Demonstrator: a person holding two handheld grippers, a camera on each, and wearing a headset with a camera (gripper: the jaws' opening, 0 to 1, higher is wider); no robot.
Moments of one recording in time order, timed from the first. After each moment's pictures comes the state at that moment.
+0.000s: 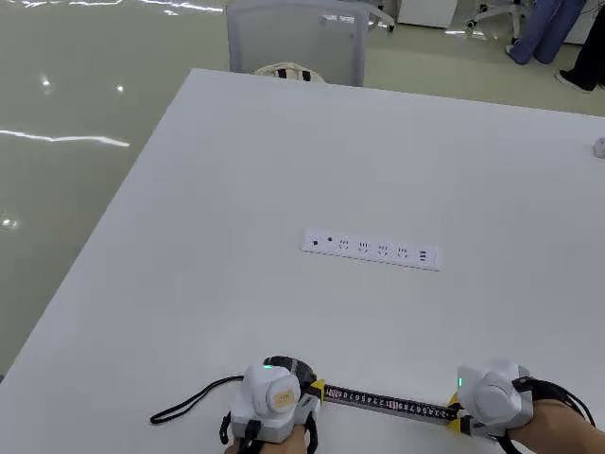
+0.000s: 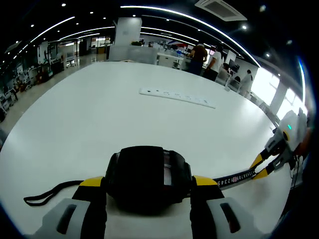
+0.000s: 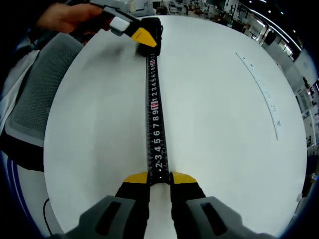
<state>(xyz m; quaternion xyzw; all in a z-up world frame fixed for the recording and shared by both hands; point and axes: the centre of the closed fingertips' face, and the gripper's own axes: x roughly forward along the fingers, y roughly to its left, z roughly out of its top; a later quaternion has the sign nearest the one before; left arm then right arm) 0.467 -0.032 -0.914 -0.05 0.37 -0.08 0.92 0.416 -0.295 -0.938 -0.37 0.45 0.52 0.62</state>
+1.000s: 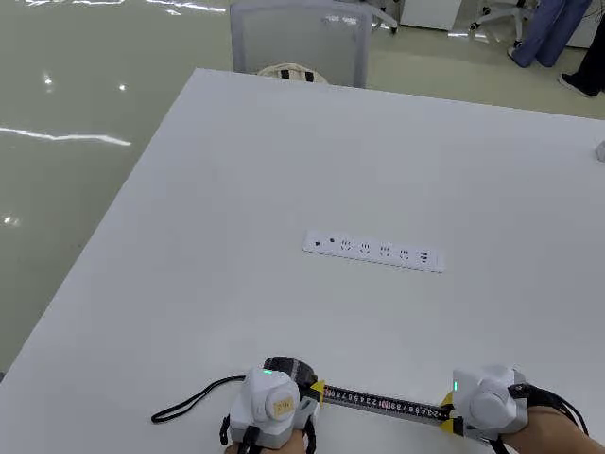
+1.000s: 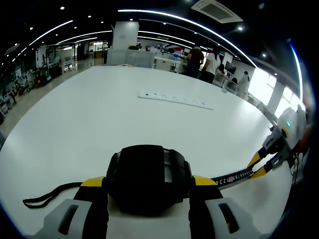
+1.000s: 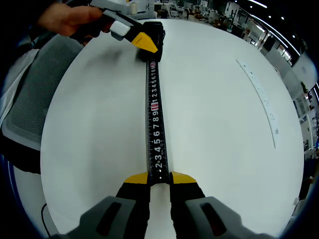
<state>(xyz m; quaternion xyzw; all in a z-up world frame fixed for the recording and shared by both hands) 0.467 -0.032 -0.913 -0.05 0.36 -0.09 0.93 0.420 -0.279 -0.937 -0.38 0.43 0.52 0.64</state>
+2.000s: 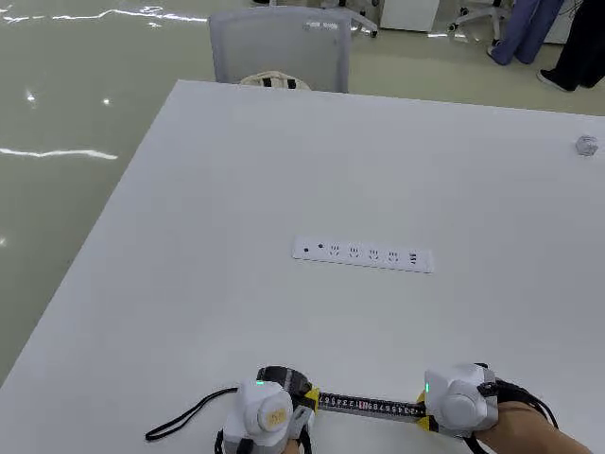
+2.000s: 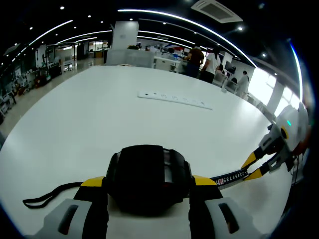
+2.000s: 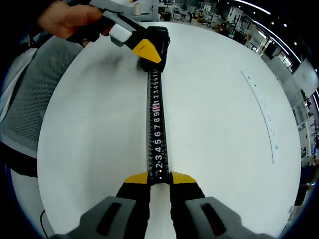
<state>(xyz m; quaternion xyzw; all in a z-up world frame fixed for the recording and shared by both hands) 0.467 -0.032 -0.912 -0.05 0.36 -0.09 0.93 0.425 -0.248 -0.936 -0.39 0.41 0.52 0.64</state>
